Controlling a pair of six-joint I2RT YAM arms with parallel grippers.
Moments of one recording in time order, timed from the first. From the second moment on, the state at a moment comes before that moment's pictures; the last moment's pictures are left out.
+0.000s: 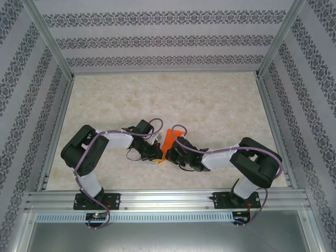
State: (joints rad) left arm -0.61 1.77 0.81 -0.28 0.73 -0.66; right arm 0.93 1.61 0.53 0.28 -0.05 1.21
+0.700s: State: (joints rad) left arm -0.61 1.77 0.81 -0.28 0.73 -0.65; right arm 0.66 1.46 0.45 0.14 -0.06 1.15
